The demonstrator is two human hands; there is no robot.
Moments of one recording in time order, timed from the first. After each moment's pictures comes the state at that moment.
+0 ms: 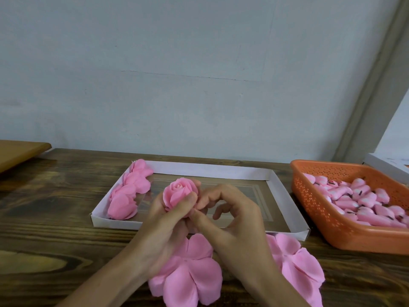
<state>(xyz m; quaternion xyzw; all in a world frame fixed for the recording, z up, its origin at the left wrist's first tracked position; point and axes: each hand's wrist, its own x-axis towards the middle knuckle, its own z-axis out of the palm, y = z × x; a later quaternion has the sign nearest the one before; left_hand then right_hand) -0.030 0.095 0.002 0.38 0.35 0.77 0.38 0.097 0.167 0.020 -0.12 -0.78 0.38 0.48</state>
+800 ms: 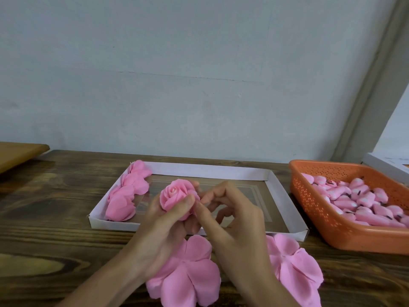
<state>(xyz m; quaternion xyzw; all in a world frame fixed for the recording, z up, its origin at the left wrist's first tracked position) -0.031 0.095 0.002 0.38 0.32 0.77 0.41 0.097 0.161 0.018 -0.16 -0.76 0.37 0.51</state>
